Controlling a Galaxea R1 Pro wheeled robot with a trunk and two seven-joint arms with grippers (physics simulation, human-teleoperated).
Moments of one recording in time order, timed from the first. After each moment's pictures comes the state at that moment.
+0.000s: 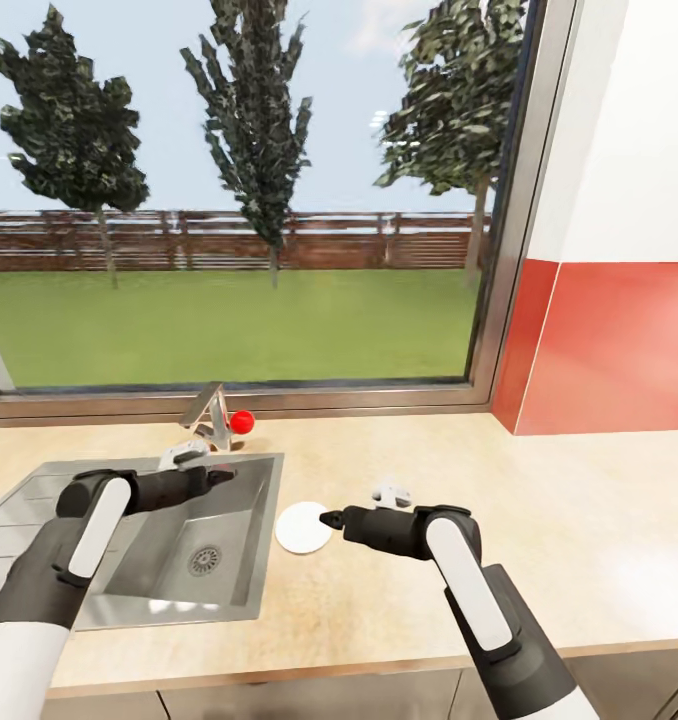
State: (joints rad) left arm -0.61 0.22 0.05 -1.26 0.54 1.03 -0.14; right arm -0.46 0.09 0.29 -1.48 -0.91 0.99 -0.36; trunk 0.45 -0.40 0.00
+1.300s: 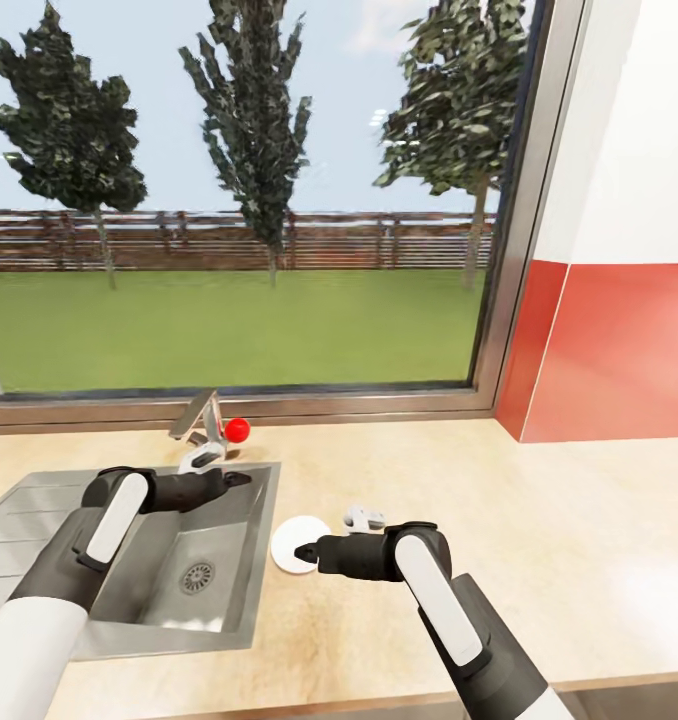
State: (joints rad) left arm -0.67 0.21 -0.02 -1.10 0.67 1.03 -0.15; right arm -0.46 0.12 0.42 -1.38 -0.91 0.99 -0.36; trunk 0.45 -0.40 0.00
